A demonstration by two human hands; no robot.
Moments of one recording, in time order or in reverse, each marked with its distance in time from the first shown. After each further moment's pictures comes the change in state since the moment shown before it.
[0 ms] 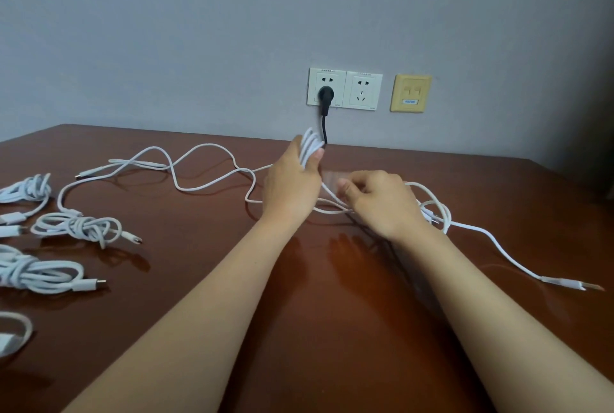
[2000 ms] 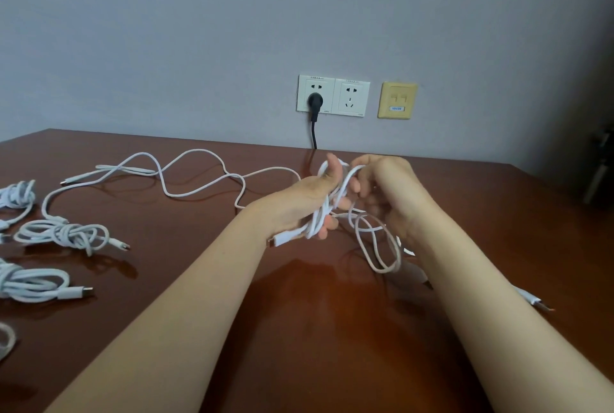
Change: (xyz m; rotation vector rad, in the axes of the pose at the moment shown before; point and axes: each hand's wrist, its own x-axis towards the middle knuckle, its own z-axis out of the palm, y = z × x) left_hand -0.002 0.009 -0.007 -0.493 -1.009 -0.238; right_hand -0.012 -0.030 -0.043 0.852 -0.049 0.371
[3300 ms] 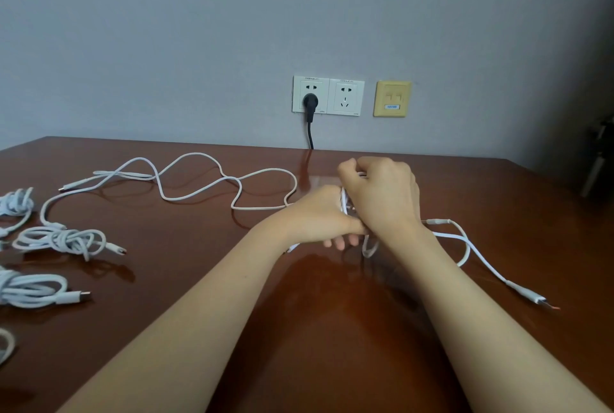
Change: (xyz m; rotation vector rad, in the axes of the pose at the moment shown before) left_hand -0.002 0.005 0.032 0.601 0.150 -0.001; right_hand 0.013 0.027 0.002 -0.732 0.407 -0.450
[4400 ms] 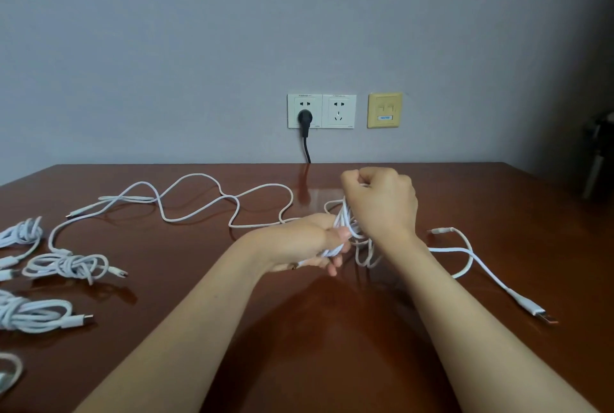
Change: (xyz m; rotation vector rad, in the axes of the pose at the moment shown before) left_hand -0.016 -0.003 -0.002 -0.283 -0.162 -0.076; right_hand 0.004 0.005 -0.008 0.102 0.082 0.123
